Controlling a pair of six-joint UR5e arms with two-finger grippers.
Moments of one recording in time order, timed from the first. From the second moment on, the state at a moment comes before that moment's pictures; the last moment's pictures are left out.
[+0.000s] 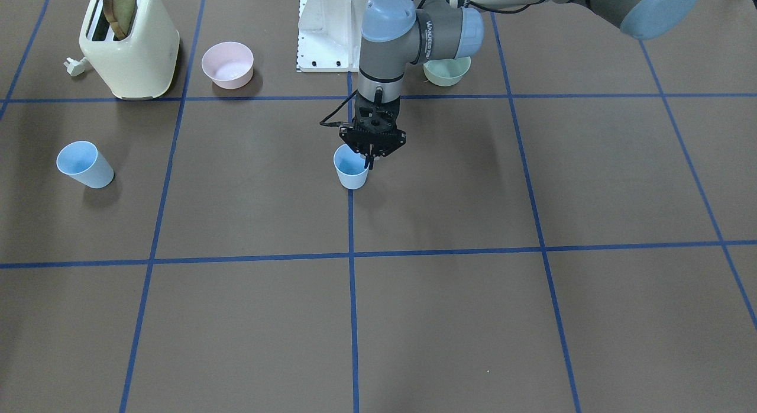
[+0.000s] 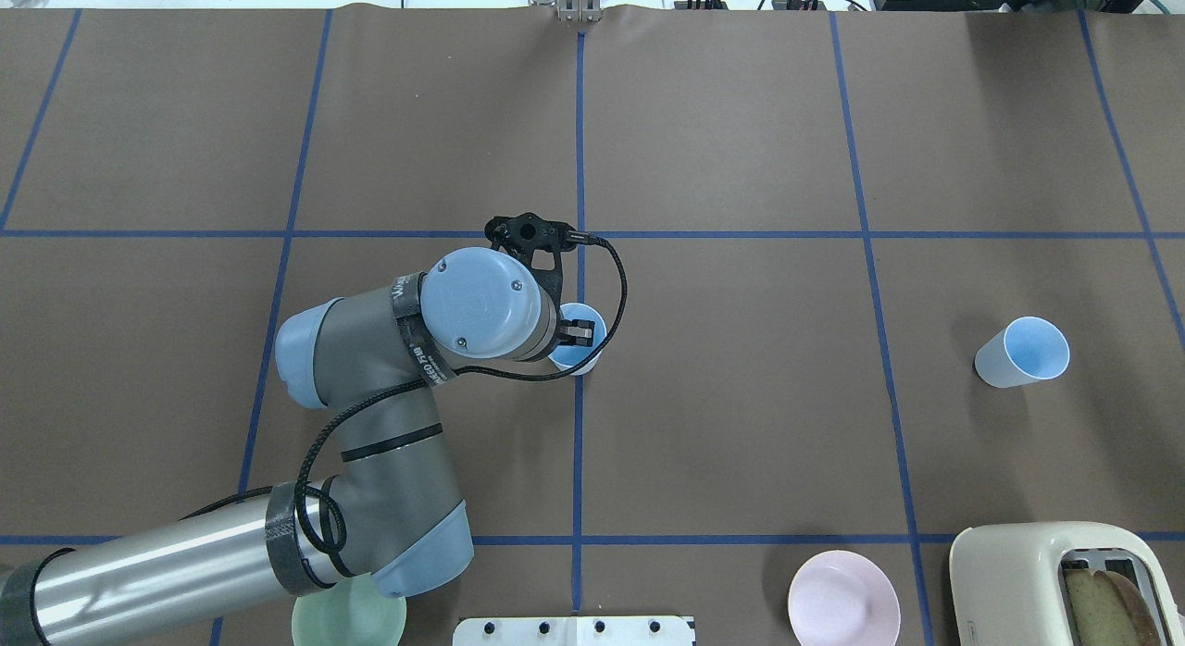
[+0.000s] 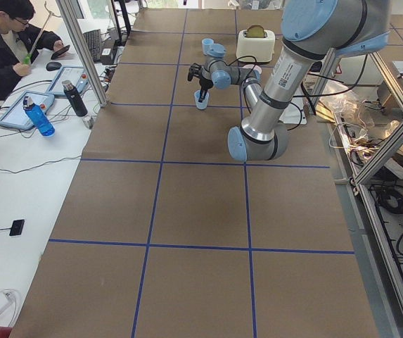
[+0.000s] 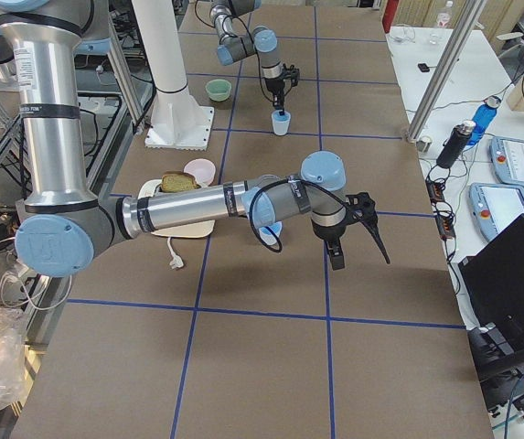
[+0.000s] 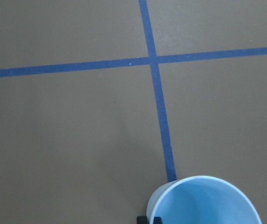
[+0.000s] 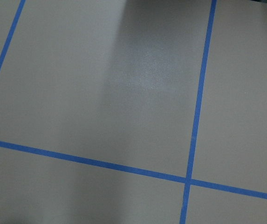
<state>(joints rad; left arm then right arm) -0.42 -2.30 -1.64 -1.69 -1.64 -1.17 1.49 -1.52 1.73 -1.39 2.29 0.15</state>
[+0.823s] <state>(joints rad) -0.62 -2.22 -1.80 -1.62 -1.82 -1.03 1.45 -1.52 1.77 -1.38 2.33 0.25</state>
